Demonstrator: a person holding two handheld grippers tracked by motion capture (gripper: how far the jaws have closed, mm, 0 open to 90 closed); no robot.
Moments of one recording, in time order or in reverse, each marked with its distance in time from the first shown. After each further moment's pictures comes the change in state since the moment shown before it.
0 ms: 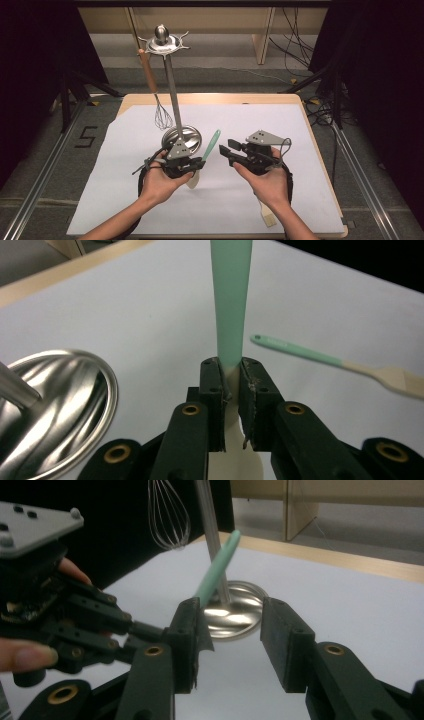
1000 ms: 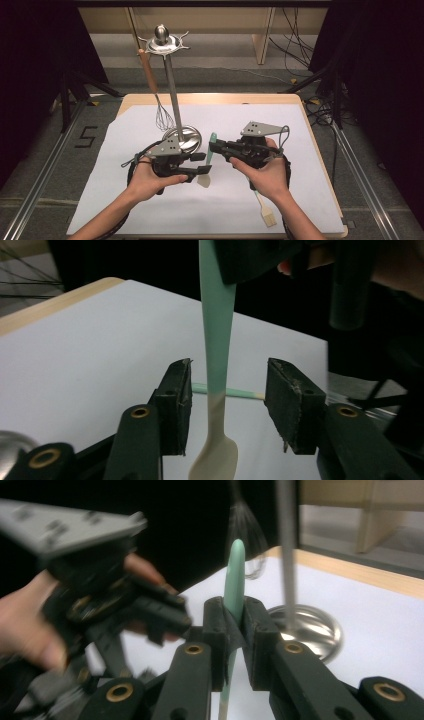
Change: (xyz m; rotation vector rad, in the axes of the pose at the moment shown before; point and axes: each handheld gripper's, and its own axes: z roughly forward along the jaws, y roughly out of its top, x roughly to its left) left arm 0.008 0.013 -0.025 -0.174 -0.366 0.009; right arm 0.011 0.027 -0.003 -0.001 0.272 -0.050
